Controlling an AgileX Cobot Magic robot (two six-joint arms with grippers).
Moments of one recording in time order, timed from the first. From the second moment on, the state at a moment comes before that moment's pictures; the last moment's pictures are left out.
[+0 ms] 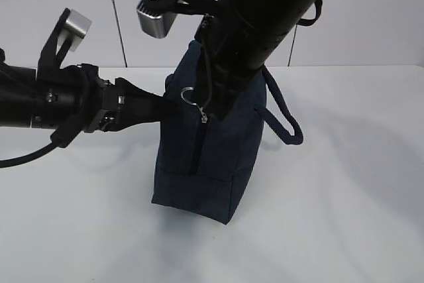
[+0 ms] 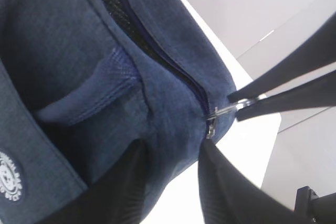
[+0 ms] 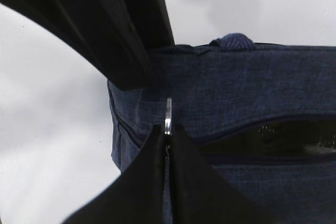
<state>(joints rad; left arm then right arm) -0.30 1.62 -0.79 -1.73 0.83 1.54 0.63 1.75 -1.56 0.16 0.99 -0.77</state>
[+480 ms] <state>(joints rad) -0.30 1.63 -0.79 -1.74 0.79 1.54 0.63 1.75 -1.56 0.16 1.00 -0.77</state>
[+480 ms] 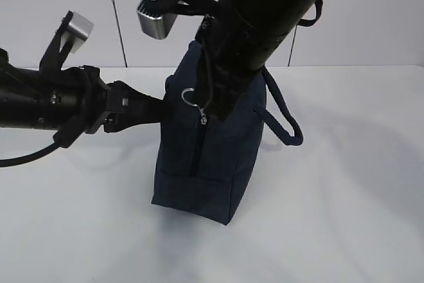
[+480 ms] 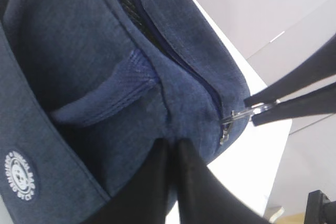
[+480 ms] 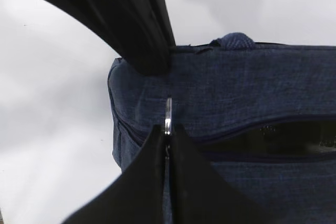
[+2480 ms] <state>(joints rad) -0.33 1.58 -0.79 -1.51 0.79 1.33 0.60 1.78 -1.63 0.24 1.09 -0.79</state>
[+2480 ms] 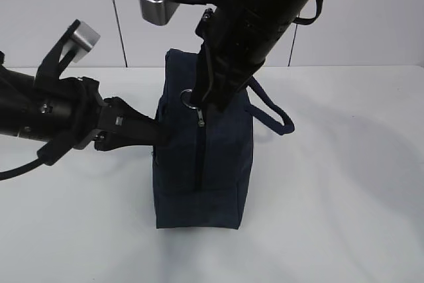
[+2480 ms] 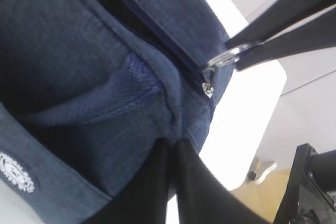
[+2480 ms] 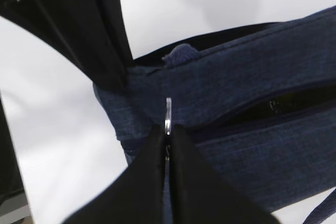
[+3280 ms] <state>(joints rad) -0.33 1.49 -0.79 -1.39 0.68 1.18 0.60 1.80 -1.63 0.28 1.08 -0.83</state>
